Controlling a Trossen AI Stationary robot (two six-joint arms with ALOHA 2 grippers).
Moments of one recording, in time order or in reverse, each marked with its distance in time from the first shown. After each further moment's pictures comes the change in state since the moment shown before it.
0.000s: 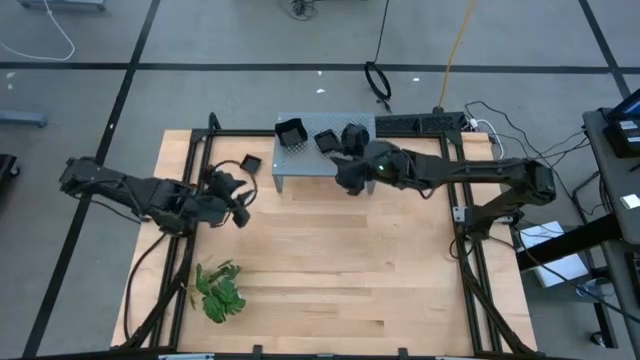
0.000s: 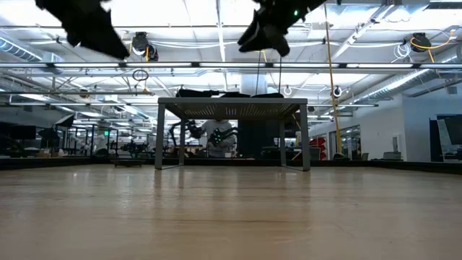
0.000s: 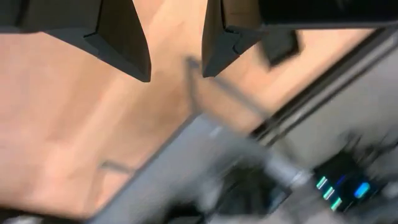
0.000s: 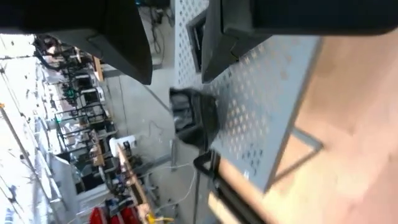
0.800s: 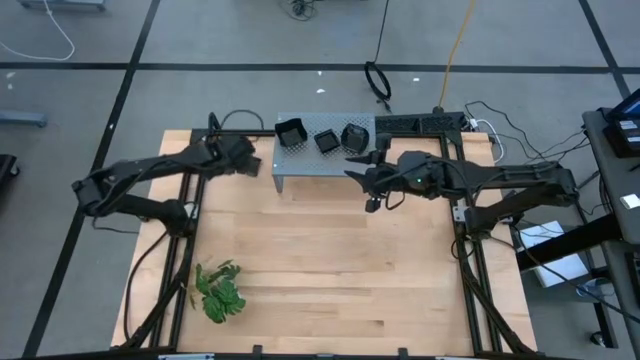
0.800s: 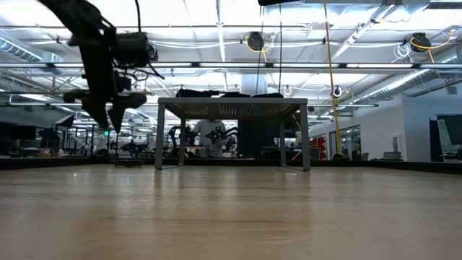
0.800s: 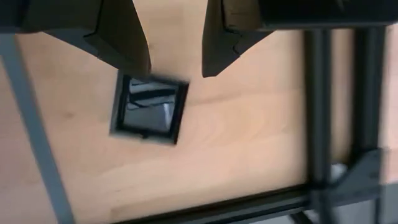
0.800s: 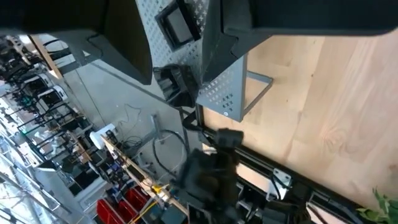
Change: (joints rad) left arm 0.867 0.363 -0.046 0.033 0.336 -0.155; right arm 0.164 -0.210 -0.002 -0.136 0.018 0.342
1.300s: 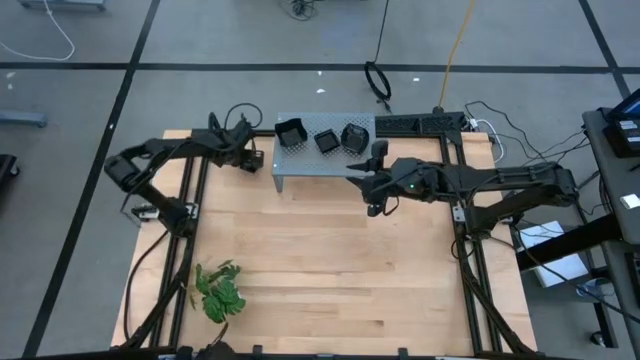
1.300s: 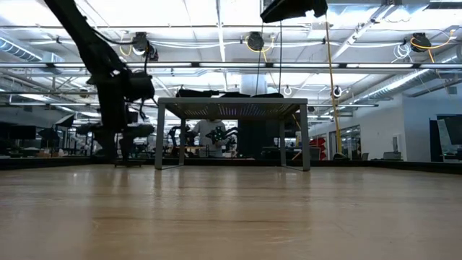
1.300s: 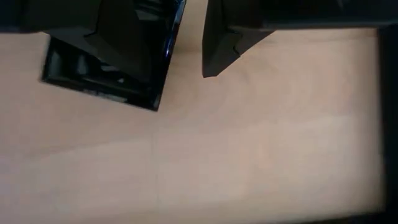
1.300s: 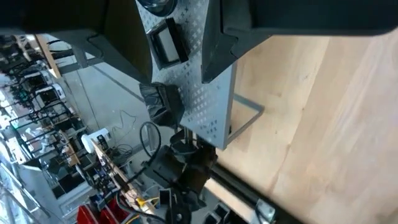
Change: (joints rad) left arm 0.265 0.315 0.000 0.305 0.210 0.165; right arm 0.000 0.000 -0.066 -0.028 -0.001 -0.064
